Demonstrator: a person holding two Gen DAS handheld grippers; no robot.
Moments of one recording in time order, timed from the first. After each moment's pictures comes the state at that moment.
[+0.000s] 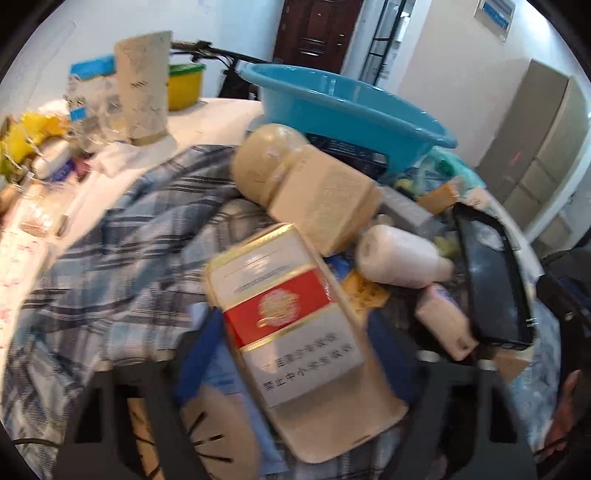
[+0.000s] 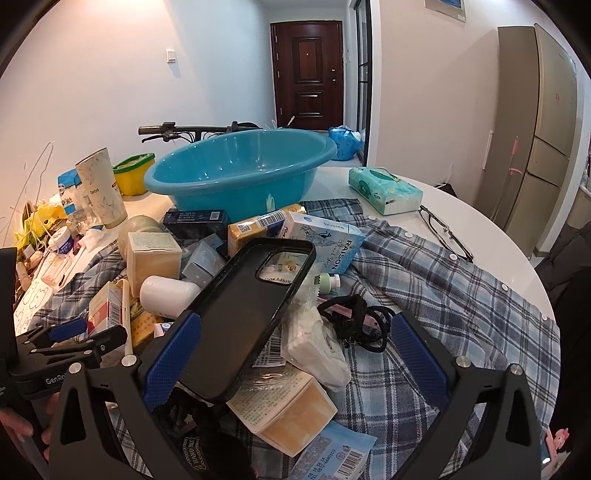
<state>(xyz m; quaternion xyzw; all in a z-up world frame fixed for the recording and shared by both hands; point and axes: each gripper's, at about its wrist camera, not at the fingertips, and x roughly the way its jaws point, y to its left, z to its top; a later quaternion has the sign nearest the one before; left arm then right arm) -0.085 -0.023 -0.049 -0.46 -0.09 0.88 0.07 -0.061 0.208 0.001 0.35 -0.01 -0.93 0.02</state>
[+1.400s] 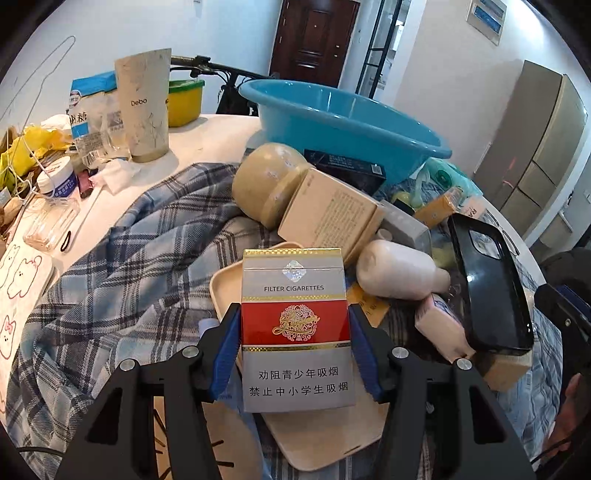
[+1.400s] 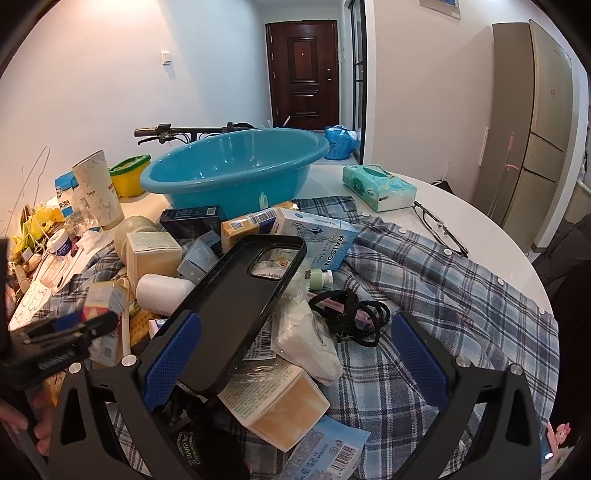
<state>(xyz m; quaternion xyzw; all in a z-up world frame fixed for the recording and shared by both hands) -0.083 -0.022 -0.042 -0.42 -0.07 0.90 0.05 -0.058 0.216 0.000 0.35 -0.02 -0.93 0.01</state>
